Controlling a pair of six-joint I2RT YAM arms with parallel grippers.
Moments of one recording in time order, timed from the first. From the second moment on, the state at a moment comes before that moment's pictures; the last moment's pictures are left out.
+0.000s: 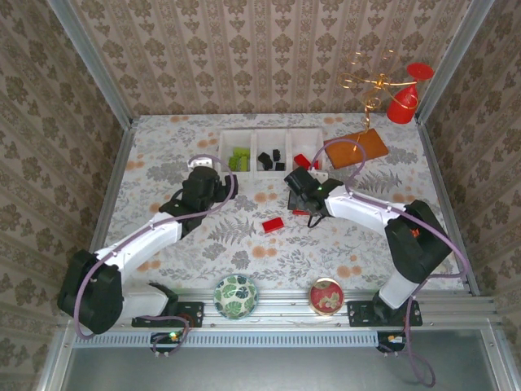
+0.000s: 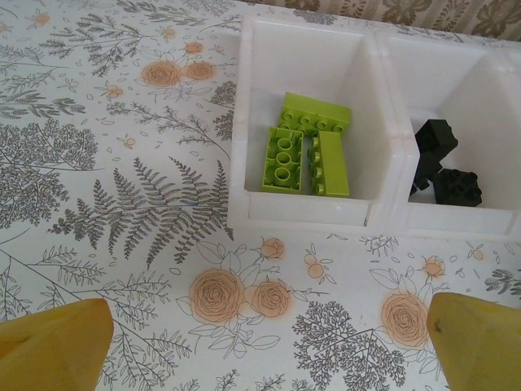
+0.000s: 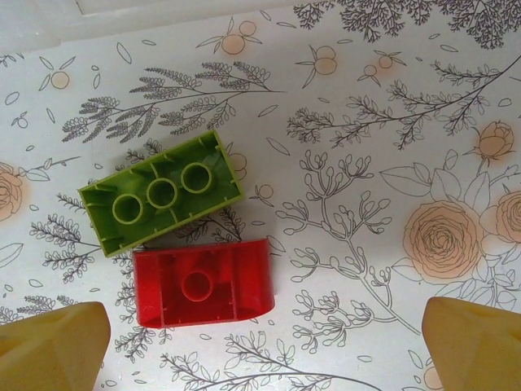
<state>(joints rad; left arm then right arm) -0.57 1.25 0.76 -0.10 -0.32 -0.42 0.63 1.66 1.09 -0.62 0.40 0.78</state>
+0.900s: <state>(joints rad) -0.52 1.29 0.75 -0.08 -0.24 -0.49 0.64 1.85 1.18 -0.64 0.33 0.73</state>
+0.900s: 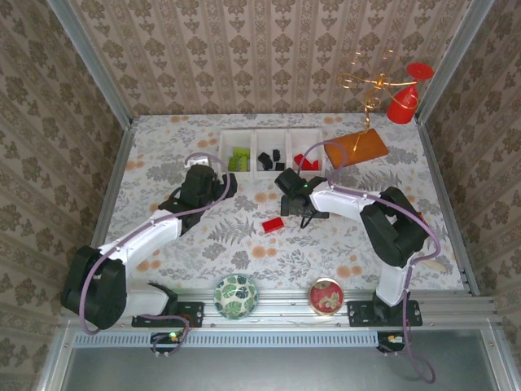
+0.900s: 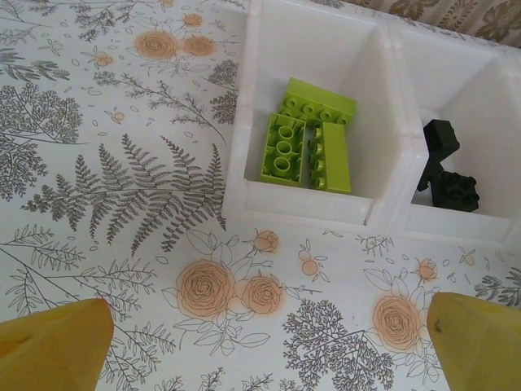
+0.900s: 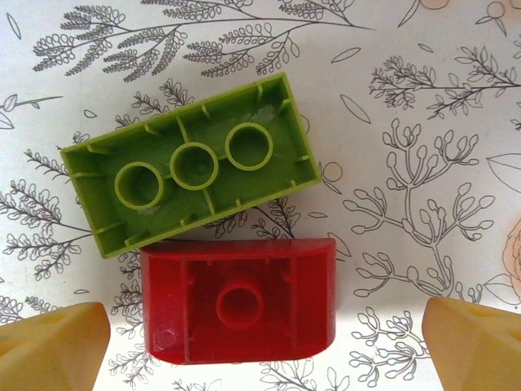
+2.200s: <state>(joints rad) -0.51 1.32 0.75 -0.08 -0.19 -0.53 0.55 1.76 1.05 -0.63 0.32 0.71</state>
